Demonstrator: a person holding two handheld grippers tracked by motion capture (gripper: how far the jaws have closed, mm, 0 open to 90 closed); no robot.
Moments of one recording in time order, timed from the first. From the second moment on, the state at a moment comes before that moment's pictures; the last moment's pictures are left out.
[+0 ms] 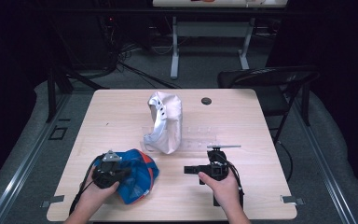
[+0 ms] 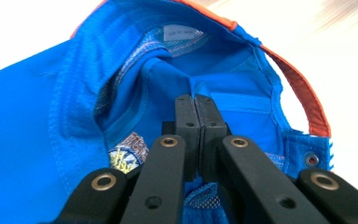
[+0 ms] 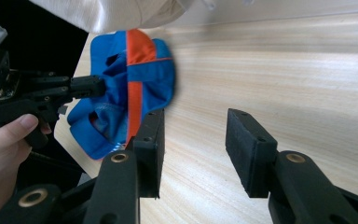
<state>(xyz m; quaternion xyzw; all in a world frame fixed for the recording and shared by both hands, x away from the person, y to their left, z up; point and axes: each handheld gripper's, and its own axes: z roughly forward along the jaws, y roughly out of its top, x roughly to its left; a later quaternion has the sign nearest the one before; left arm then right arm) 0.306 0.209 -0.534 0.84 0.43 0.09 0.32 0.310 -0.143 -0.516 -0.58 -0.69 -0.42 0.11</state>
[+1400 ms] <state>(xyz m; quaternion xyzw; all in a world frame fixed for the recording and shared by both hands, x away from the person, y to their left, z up) 0.319 0.237 -0.550 0.82 0.48 0.11 0.30 0.317 -0.087 -0.562 -0.55 -0.68 -0.40 0.25</state>
